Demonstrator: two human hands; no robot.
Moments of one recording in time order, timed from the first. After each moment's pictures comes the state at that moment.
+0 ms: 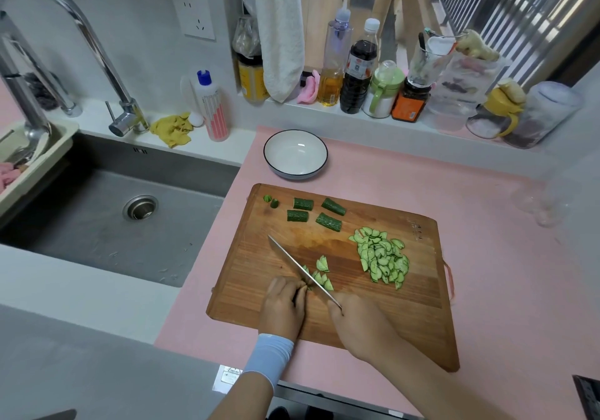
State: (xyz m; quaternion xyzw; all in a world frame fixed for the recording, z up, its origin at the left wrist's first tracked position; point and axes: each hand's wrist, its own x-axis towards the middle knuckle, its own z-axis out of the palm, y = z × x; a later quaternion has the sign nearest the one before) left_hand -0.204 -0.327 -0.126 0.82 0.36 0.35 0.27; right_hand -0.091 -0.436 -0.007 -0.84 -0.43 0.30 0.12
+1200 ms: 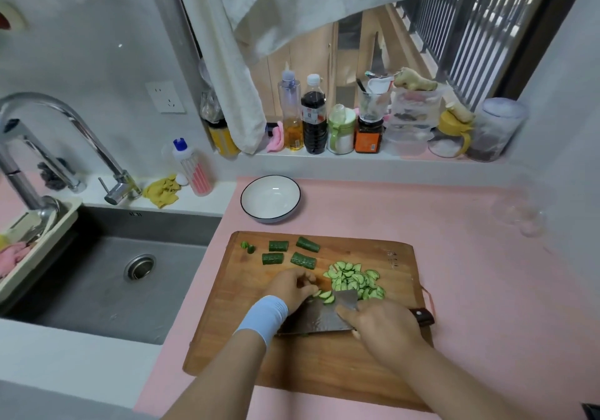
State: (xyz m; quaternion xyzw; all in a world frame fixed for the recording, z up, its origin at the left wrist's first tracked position) left_hand -0.092 -0.283 -0.029 0.82 0.39 0.01 0.42; right_hand 0.022 -0.477 -0.005 -0.76 -0.64 0.03 -0.07
